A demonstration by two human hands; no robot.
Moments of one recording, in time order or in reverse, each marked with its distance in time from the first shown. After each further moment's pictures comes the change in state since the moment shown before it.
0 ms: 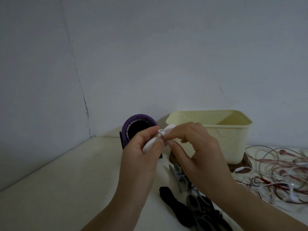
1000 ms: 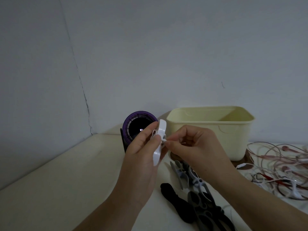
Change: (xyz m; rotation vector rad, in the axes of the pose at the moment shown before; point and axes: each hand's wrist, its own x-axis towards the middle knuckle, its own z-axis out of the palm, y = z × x) left_hand -0.002 0.010 0.008 -0.391 -0.001 -0.243; right_hand 0.008 -0.011 -0.004 0.518 -0.165 0.668
